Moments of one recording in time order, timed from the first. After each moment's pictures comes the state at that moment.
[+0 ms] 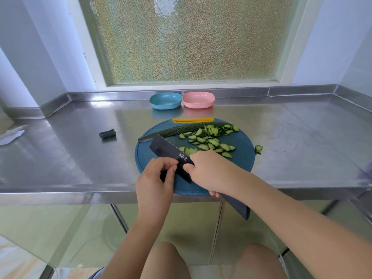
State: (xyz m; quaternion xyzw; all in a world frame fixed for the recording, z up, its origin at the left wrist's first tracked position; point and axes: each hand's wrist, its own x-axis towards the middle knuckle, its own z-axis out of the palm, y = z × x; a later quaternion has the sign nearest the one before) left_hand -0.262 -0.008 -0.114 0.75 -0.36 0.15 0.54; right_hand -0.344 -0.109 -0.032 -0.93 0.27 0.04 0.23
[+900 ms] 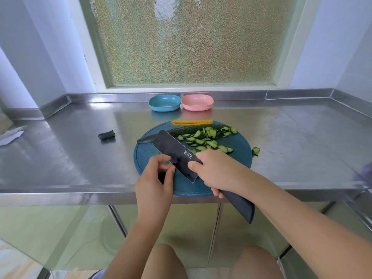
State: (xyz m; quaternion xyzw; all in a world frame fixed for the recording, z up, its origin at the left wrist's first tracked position) left_hand -0.269 -0.009 -0.113 0.75 -0.33 0.13 0.56; right_hand -0.354 -0.120 -0.034 -0.91 0.28 0.01 0.30
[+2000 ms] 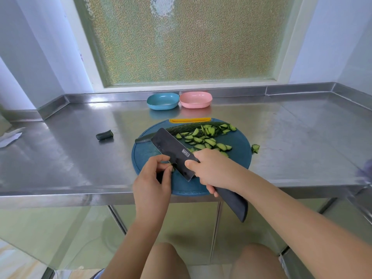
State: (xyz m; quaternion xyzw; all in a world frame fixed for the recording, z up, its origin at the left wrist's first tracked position) left_hand -0.267 -0.009 -0.112 0.77 -0.32 0.14 0.54; right_hand -0.347 -0.125 -0.042 -0.90 0.28 0.03 0.34
